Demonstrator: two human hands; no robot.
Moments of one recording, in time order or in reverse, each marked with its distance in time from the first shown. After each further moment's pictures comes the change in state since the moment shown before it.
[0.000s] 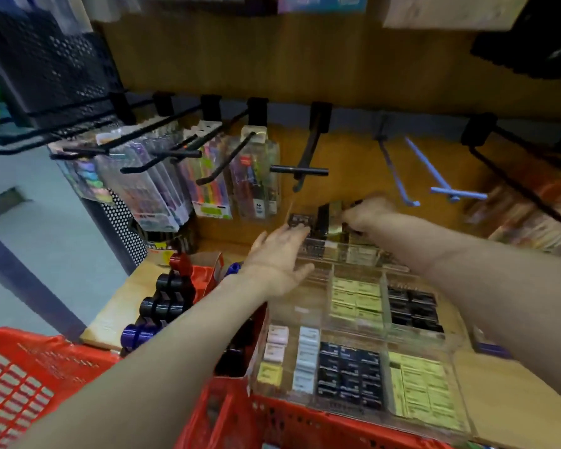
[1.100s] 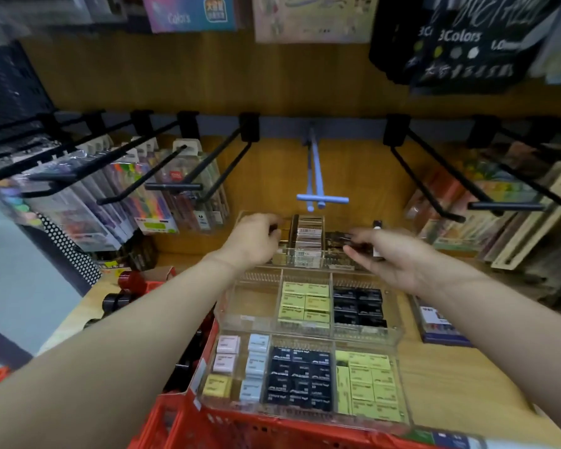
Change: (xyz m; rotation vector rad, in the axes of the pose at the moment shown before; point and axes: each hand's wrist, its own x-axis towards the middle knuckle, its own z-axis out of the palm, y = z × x) left_hand 0.057 0.049 -0.007 -0.245 0.130 -0.098; right_hand -0.052 0.096 -0.062 1.084 -0.017 0.221
